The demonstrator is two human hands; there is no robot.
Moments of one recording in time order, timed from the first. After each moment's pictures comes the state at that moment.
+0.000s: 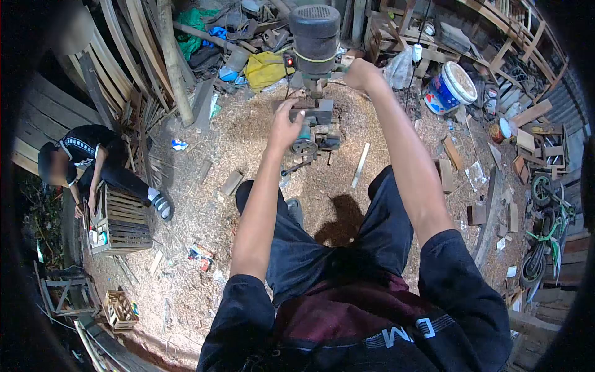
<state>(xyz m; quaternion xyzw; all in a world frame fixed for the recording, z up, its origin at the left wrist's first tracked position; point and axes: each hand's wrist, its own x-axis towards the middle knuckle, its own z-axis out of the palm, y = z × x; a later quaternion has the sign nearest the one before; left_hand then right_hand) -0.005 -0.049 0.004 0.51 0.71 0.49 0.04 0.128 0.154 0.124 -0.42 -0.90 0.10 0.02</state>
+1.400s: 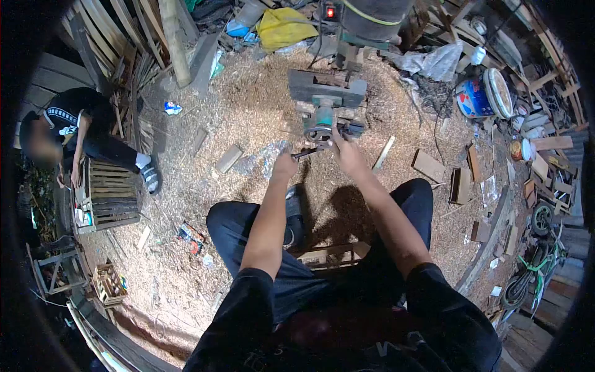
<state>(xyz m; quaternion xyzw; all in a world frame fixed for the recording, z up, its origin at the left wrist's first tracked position) -0.064 -0.097 -0.307 0.33 0.87 0.22 0.28 0.112 0.057 -0.210 -0.28 -0.92 0.24 0.15</state>
